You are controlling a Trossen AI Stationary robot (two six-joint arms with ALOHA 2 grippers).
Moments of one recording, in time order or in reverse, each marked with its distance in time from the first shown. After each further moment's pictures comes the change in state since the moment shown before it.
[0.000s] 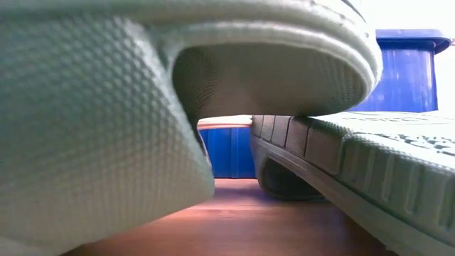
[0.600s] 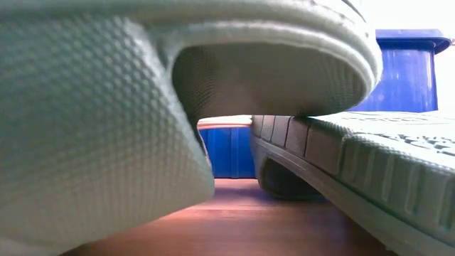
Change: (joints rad) left arm 0.035 0.006 -0.080 0.118 0.013 -0.051; right arm 0.000 0.000 -0.001 0.001 0.000 0.003
